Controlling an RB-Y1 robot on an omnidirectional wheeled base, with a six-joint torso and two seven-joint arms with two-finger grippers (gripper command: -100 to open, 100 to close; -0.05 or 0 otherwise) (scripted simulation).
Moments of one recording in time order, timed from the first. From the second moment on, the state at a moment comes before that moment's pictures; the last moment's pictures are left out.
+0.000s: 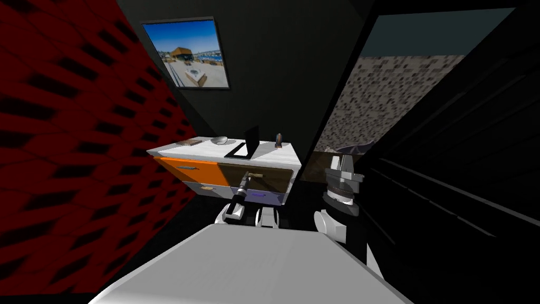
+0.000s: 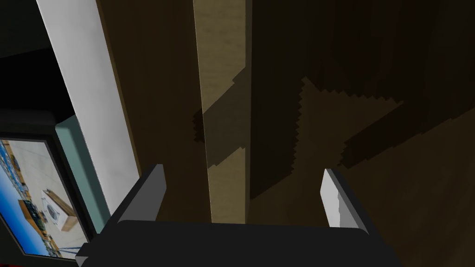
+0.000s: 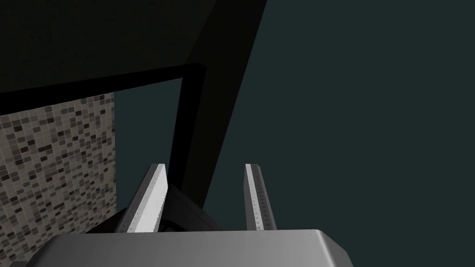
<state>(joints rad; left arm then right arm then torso) 0.13 0.07 -0.10 -1.26 0.02 -0.53 0.03 0.52 -0.02 -0.02 -2.38 -0.11 -0.59 0.17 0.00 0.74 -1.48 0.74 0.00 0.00</state>
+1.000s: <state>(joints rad) 0.20 0.11 -0.23 -1.34 -0.02 -0.53 0.04 0.52 -0.02 -0.02 -2.38 -0.11 -0.59 0.17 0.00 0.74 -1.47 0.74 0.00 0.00</state>
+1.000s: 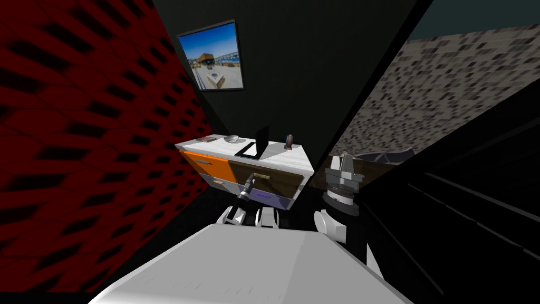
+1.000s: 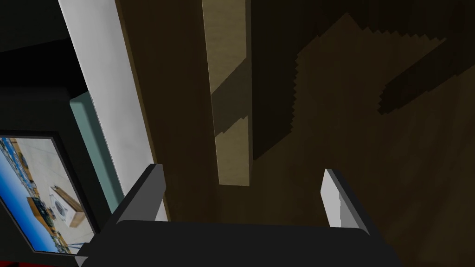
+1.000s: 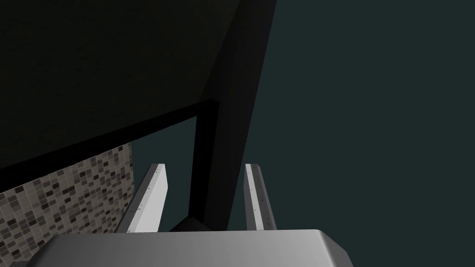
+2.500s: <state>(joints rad) 0.19 0.11 -0.24 -1.40 -0.02 -0.46 0.05 0.52 -0.02 -0.02 -2.38 -0.11 -0.59 0.17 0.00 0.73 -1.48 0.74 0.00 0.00</state>
